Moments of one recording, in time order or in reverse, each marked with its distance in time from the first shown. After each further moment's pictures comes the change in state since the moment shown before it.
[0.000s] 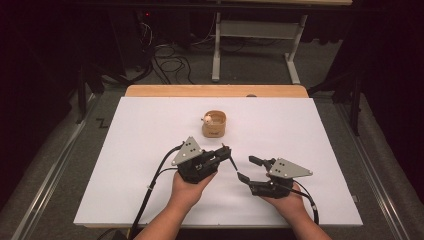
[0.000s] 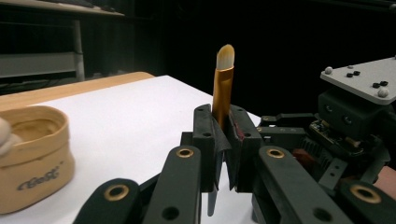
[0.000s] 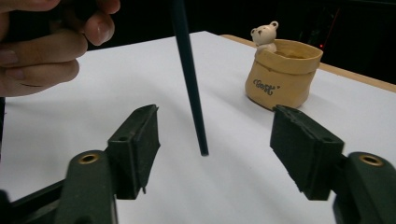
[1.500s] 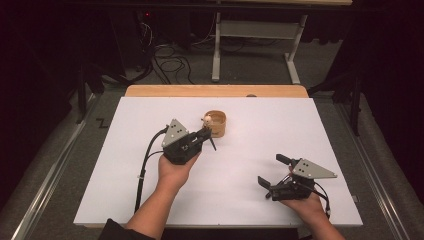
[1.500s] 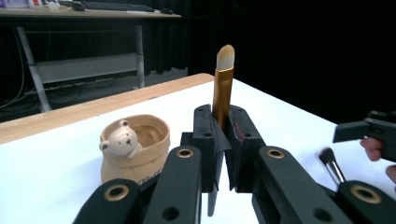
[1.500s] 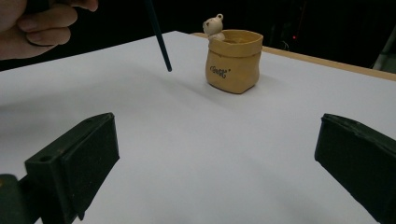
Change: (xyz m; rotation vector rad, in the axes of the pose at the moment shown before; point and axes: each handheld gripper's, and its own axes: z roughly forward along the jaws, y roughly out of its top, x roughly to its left) left arm 0.032 0.040 0.012 -0.076 0.169 0.108; right arm -0.027 -0.015 -0.041 -0.010 -0.072 0.077
